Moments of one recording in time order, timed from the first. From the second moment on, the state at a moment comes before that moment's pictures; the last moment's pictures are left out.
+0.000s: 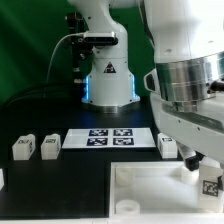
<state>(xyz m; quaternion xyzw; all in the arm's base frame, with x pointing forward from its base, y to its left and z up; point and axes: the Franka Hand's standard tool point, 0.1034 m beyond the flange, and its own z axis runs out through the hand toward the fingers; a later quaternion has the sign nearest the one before) 0.621 0.114 0.065 -0.82 0.56 0.03 0.09</state>
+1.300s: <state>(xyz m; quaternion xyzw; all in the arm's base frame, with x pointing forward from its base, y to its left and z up) 0.629 0.121 0.069 -0.78 0.62 0.00 0.08</state>
